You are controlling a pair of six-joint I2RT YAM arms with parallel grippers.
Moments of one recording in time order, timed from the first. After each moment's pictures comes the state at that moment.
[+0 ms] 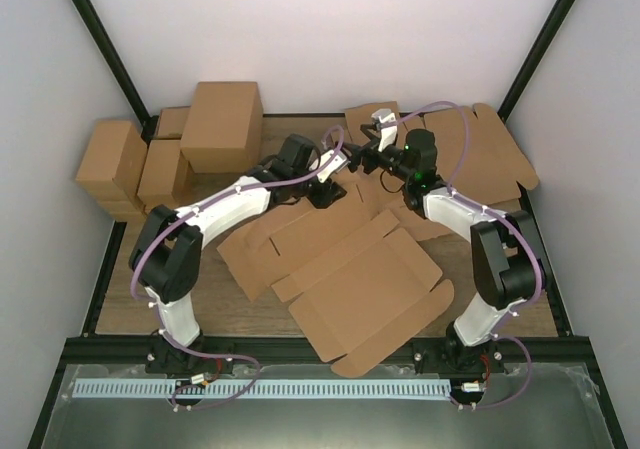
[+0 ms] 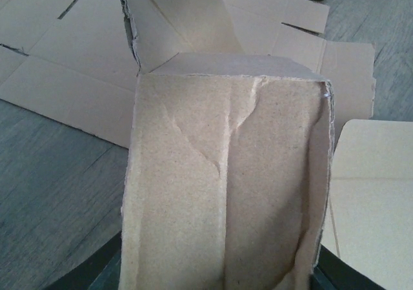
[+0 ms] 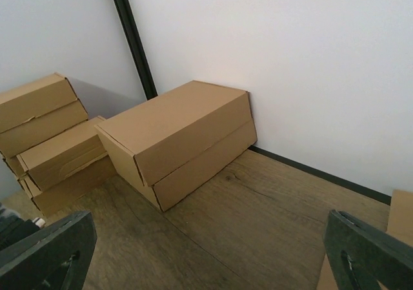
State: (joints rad) left arm -0.64 1.81 1.36 -0.28 0.35 0.14; right arm 0.34 1.66 1.01 0.59 -0.52 0.13
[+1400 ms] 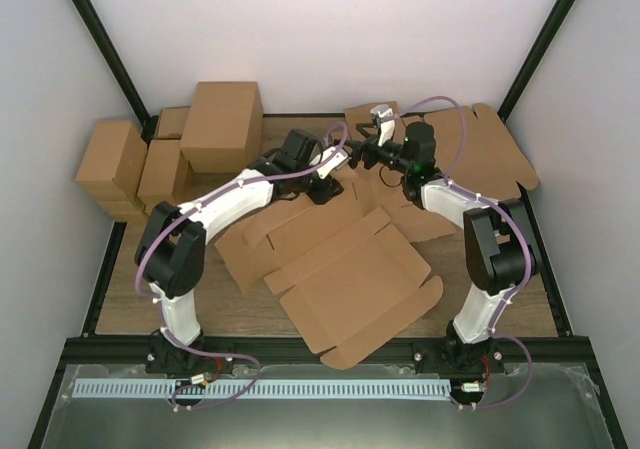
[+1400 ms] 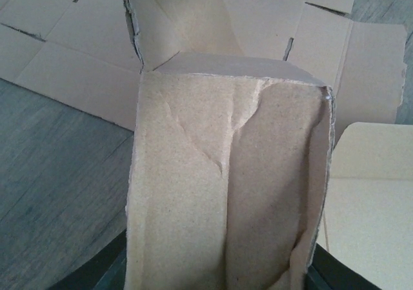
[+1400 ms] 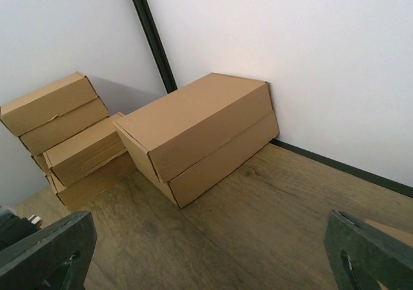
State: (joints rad) left arm -0.63 1.85 1.44 -0.39 0.30 0.18; right arm 0.31 1.76 1.09 0.59 -0.65 0.19
